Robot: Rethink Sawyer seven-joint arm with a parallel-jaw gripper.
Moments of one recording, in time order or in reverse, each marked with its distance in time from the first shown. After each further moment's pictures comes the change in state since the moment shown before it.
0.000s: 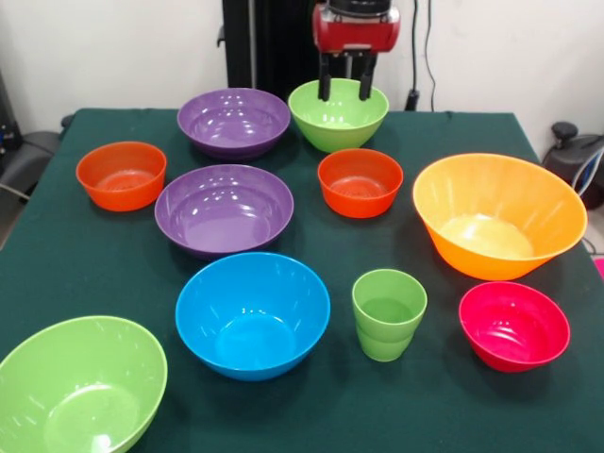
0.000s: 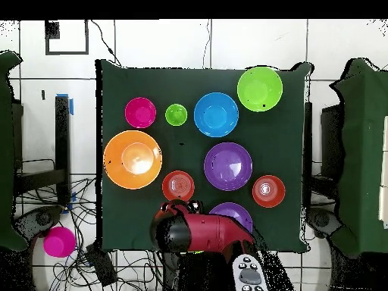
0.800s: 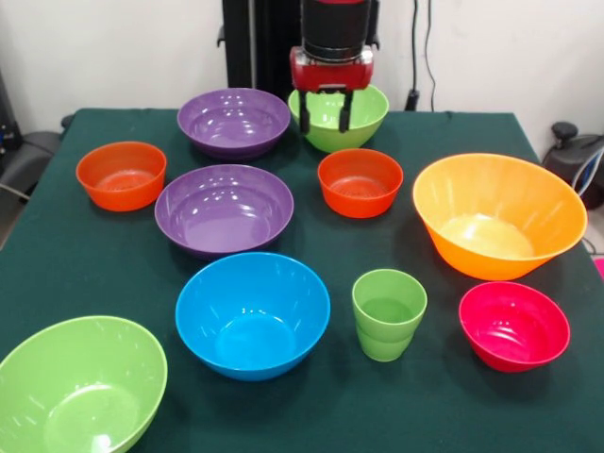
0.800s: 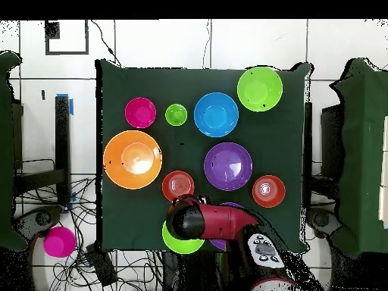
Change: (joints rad) arm -0.083 0.133 0.040 -0.062 -0.039 -0.024 0.000
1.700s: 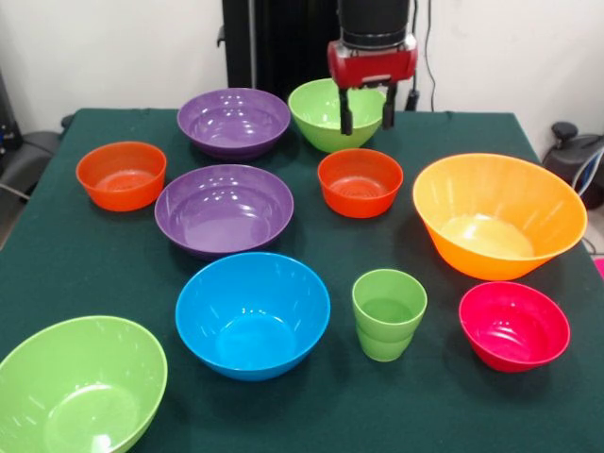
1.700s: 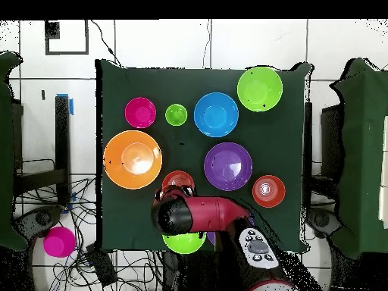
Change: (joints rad) arm -0.014 -0.098 0.132 0.021 0.000 0.018 0.000
